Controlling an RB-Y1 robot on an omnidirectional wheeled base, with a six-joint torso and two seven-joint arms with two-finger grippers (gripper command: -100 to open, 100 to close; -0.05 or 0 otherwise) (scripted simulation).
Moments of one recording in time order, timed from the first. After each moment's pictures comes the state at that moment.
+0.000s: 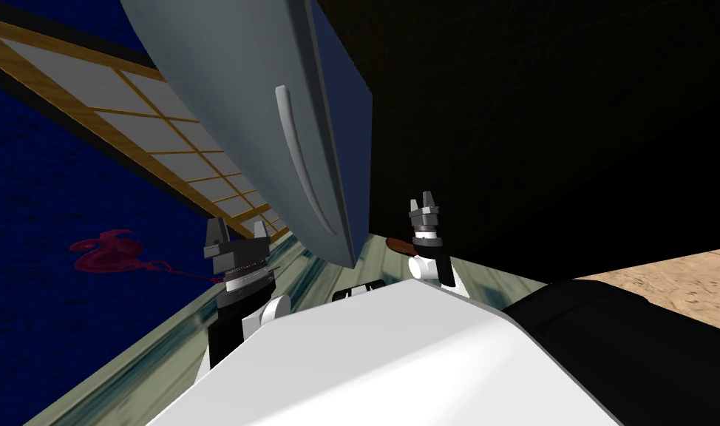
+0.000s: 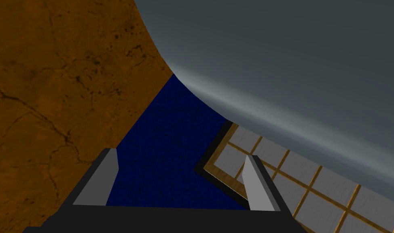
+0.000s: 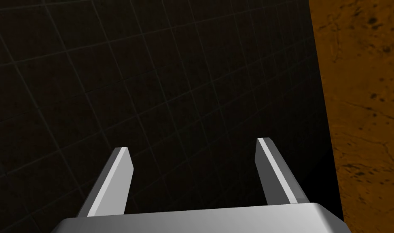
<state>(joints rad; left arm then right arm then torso) 0.54 0.00 0.02 -2.40 0.04 -0.44 0.07 0.48 -0.02 -0.07 -2.31 -0.12 -0.44 0.06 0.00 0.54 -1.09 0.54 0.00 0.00</state>
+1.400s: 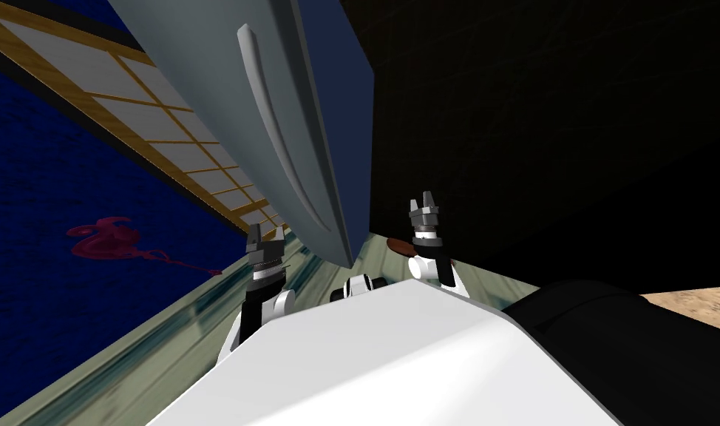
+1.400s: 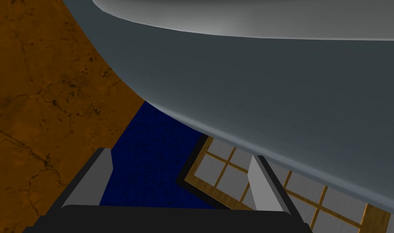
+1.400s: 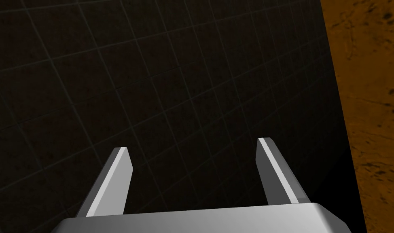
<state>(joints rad) 0.42 0.14 0.03 -2.10 0.07 -0.57 0.06 0.48 -0.02 -0.07 -2.31 -0.12 -0.44 0.06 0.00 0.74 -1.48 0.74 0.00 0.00</state>
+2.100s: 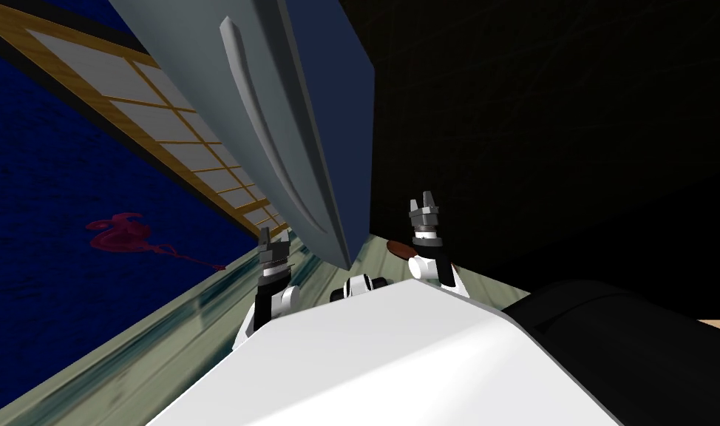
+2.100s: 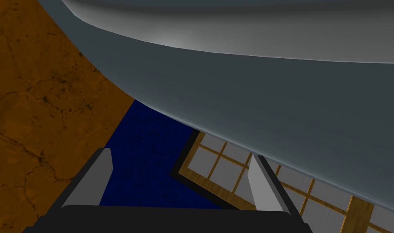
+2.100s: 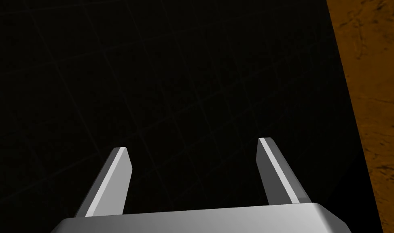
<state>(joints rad) 0.34 0.16 0.04 -1.89 0.10 -0.67 0.05 0.48 -0.02 -0.07 -2.31 -0.12 -0.44 0.06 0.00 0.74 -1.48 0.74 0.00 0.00</state>
